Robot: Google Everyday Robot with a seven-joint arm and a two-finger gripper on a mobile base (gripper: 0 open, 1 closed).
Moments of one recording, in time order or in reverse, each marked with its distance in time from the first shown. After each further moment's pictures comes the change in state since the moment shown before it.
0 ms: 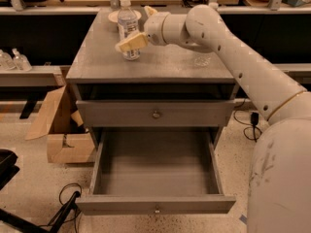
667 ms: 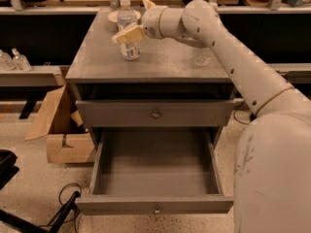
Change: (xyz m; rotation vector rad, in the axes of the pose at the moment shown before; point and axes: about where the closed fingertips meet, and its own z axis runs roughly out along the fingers) arm -0.016 -0.021 0.014 0.027 -0.041 0.004
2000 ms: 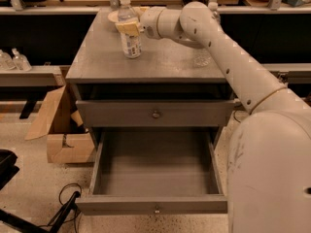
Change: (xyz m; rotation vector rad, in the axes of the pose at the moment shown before) arm 0.007 -0.004 0.013 0.007 -0.011 0.069
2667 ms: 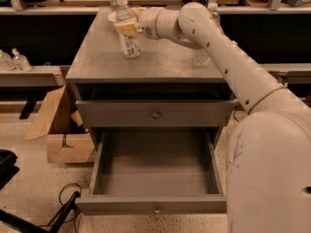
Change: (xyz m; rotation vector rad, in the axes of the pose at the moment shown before) arm 0.000 0.005 0.005 -0.009 -0.001 0.002
